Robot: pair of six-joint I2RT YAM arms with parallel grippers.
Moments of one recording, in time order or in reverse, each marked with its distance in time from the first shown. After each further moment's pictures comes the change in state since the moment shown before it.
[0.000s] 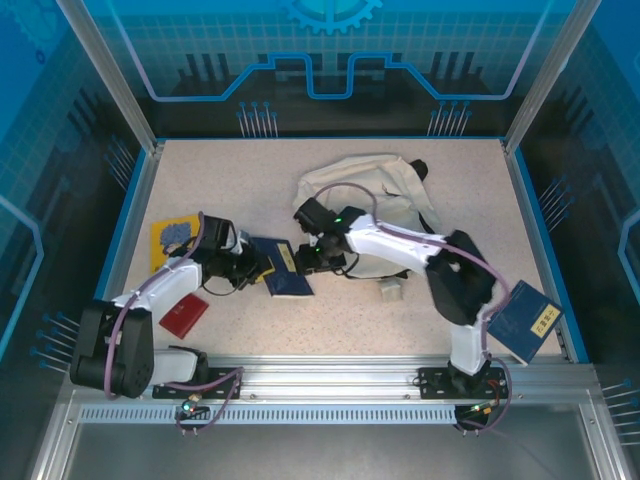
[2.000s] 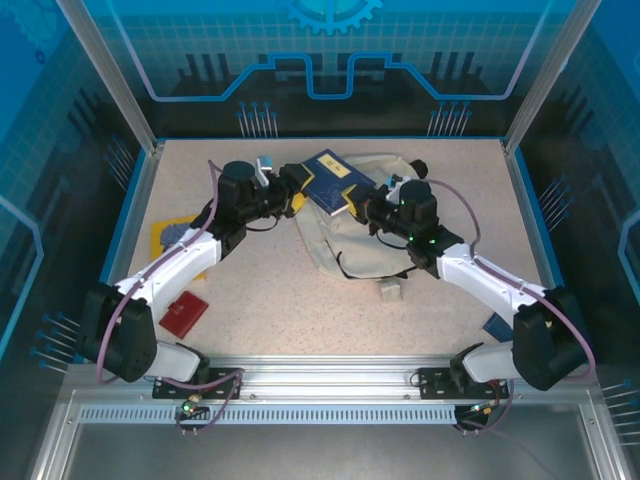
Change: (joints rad) left arm -0.227 0.115 0.361 0.474 -0.198 -0.496; right arm -0.344 -0.532 -0.579 0.996 -0.171 0.871
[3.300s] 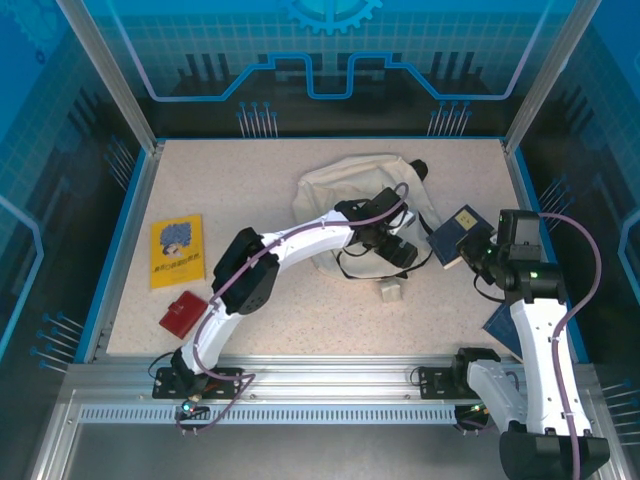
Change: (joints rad) left arm -0.491 0.842 0.889 -0.751 -0.283 1.120; right arm -0.562 -0.514 0.079 -1.186 0.171 -0.681
